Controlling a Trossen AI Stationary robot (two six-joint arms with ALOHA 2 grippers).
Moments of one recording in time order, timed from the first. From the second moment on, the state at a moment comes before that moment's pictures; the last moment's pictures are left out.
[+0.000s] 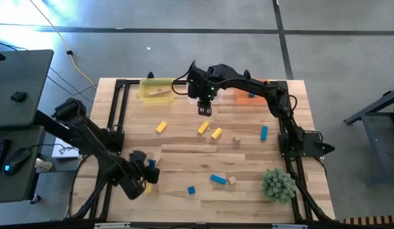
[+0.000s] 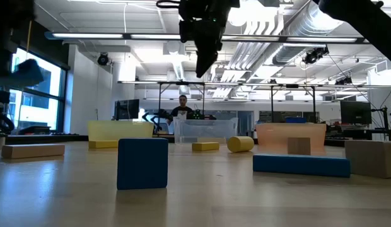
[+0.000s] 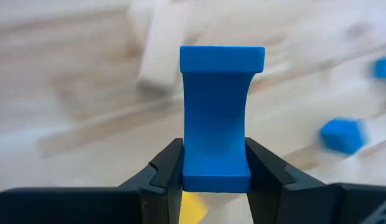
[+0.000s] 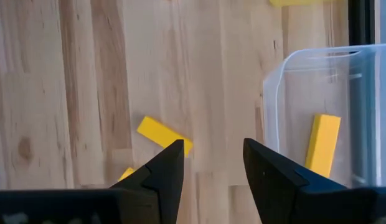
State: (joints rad) left arm -0.71 1.45 0.96 -0.93 -0.43 -2.15; right arm -0.31 2.17 2.29 -1.35 -0.08 -0.27
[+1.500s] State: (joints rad) left arm 0.21 0.95 0.96 -0.92 -0.18 -0.50; right arm -0.28 2.17 2.29 -1.07 -0.15 -0.11
